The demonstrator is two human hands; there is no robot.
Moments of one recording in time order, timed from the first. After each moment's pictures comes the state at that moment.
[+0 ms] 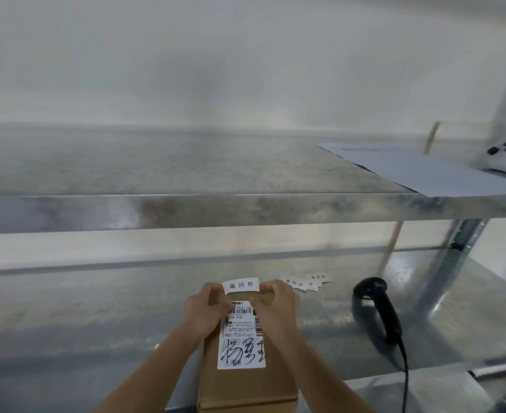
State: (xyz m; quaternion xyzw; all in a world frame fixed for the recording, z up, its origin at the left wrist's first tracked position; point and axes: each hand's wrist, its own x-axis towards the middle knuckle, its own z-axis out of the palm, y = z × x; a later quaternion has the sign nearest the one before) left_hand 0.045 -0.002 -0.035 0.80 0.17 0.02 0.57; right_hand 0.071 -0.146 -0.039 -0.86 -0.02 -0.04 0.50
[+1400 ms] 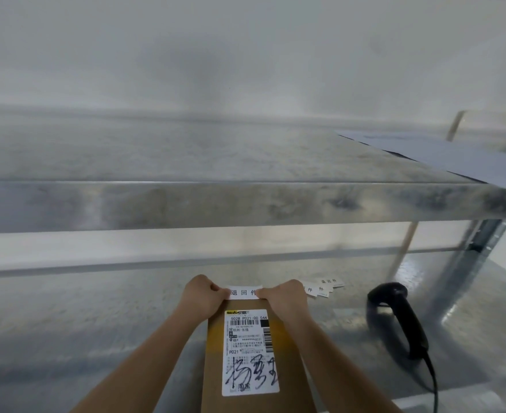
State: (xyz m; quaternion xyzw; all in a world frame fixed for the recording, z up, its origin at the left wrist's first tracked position) left_hand 0.114 0.020 -0.042 0.90 0.17 -0.01 0.39; right_hand 0.136 -0.138 -0.039 -0.84 0.14 0.08 0.51
